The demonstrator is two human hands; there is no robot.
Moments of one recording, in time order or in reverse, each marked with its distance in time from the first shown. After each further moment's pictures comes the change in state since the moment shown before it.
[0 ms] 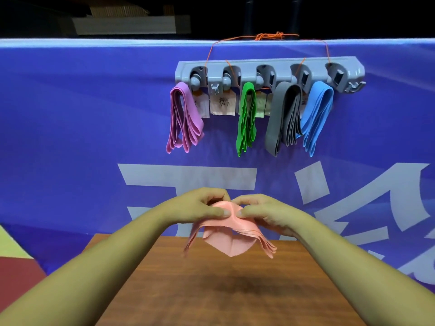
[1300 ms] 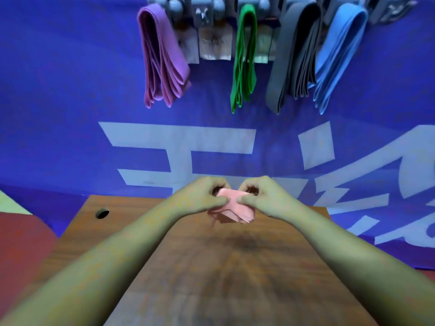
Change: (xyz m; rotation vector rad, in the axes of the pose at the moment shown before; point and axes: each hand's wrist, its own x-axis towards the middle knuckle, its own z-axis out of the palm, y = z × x) left_hand 0.037 -0.055 0.070 0.059 0.135 -0.106; right_hand 0.008 0.073 -0.013 -0.473 0.287 -0.027
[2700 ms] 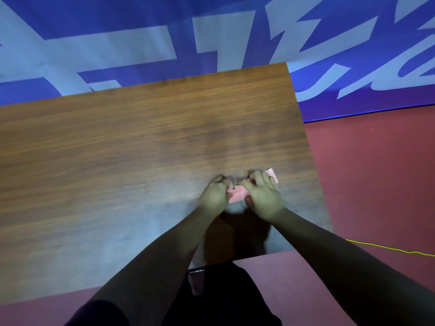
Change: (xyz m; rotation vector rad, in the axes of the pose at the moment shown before) left_hand 0.031 -0.112 0.452 0.123 -0.261 -0.333; right_hand -0.206 0.364 0.138 -0.530 -0.134 0.335
